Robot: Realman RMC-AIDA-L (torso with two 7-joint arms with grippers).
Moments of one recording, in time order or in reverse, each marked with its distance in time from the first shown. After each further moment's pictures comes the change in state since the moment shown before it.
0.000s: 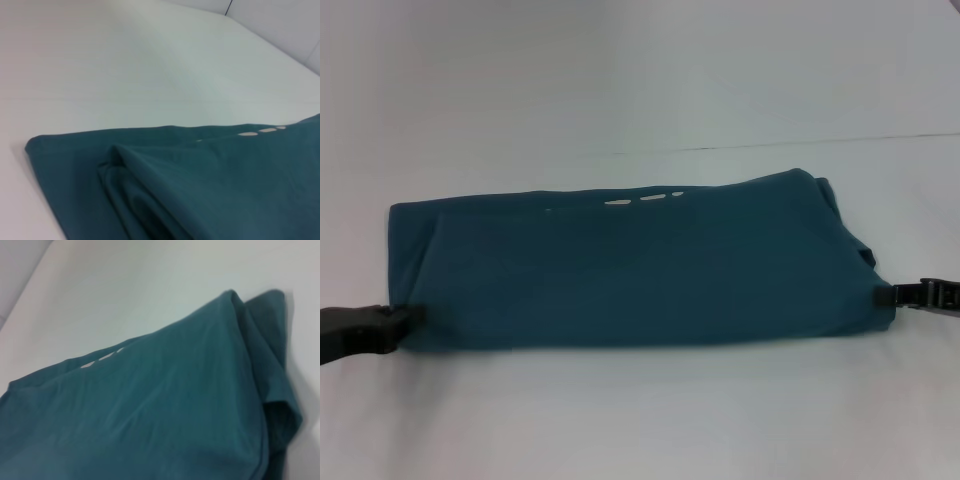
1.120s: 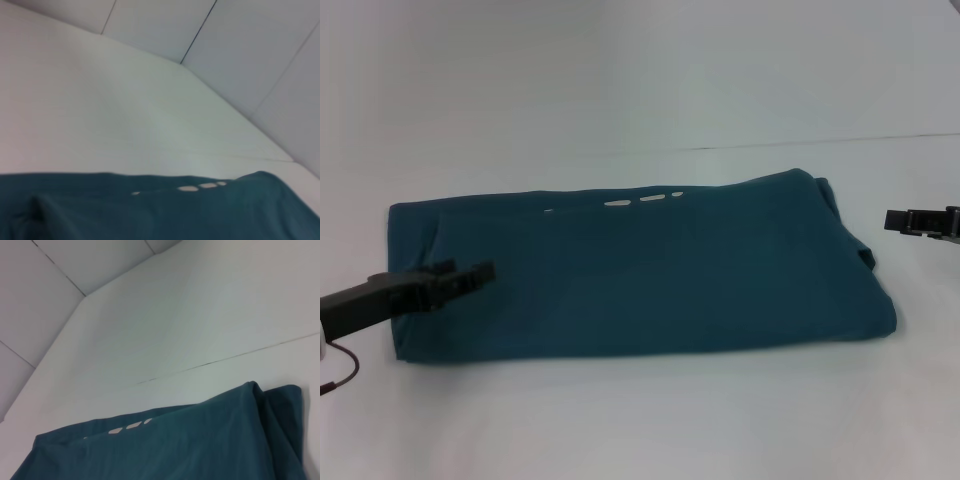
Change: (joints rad) left arm -0.094 0.002 -0.072 -0.137 -0.113 0.054 0.008; right arm 0.037 -0.003 0.115 -0.115 0.024 -0.084 -0.003
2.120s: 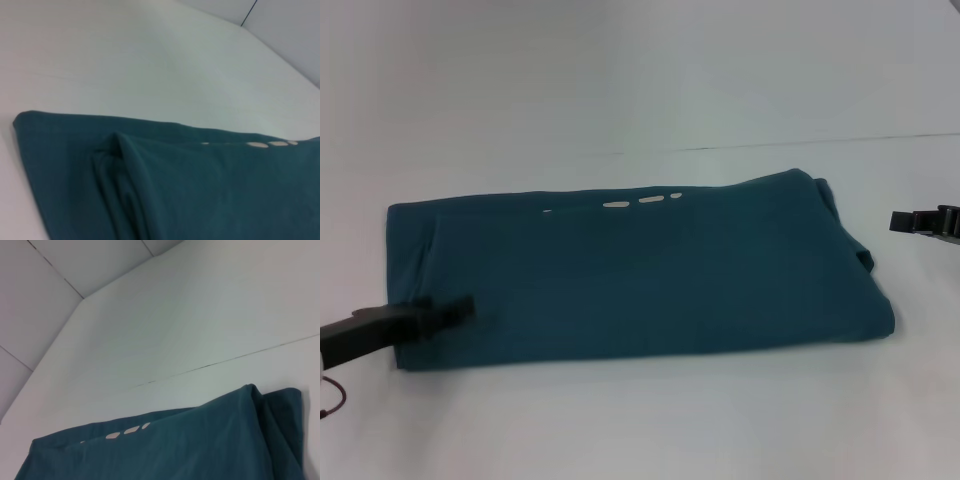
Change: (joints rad) left arm 0.014 -0.002 0.013 -0.051 0.079 -0.143 0.001; right arm 0.006 0.014 -0.001 0.001 0.001 0.025 -0.002
